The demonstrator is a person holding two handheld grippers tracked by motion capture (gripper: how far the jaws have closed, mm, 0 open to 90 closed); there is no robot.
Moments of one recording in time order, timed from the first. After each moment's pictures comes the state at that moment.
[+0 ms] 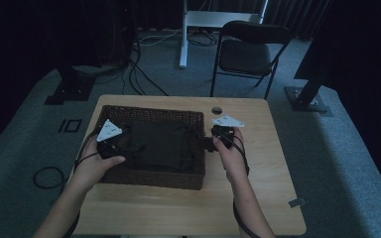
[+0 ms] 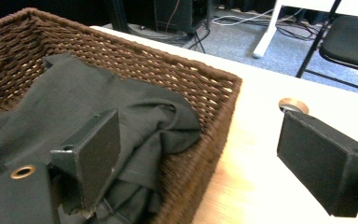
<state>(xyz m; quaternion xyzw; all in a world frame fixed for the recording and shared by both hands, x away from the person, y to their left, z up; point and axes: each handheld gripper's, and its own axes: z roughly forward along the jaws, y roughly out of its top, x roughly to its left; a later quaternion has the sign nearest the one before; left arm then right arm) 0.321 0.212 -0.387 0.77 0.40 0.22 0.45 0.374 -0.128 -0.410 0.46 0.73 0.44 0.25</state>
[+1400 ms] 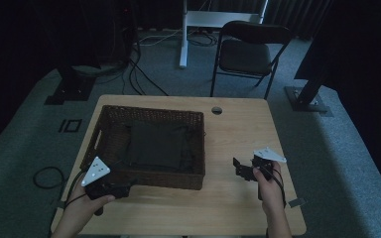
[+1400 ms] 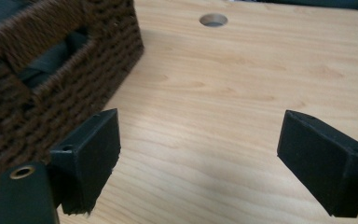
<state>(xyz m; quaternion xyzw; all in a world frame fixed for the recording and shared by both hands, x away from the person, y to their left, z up) 0.241 0.234 -0.439 0.75 0.39 0.20 0.50 0.315 -0.244 -0.484 0.53 0.70 0.41 0.26</state>
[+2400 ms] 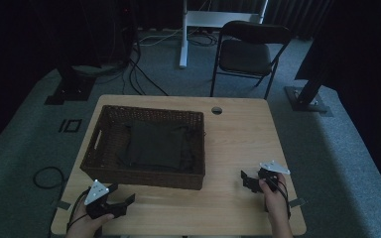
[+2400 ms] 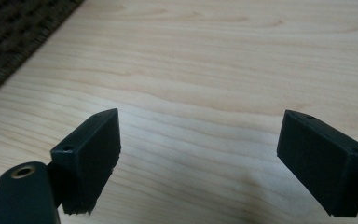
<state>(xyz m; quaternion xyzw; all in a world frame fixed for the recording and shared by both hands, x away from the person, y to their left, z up) 0.222 0.251 -0.526 0.74 0.47 0.17 0.45 0.304 -0.272 -0.536 0.56 0.70 0.36 0.24</state>
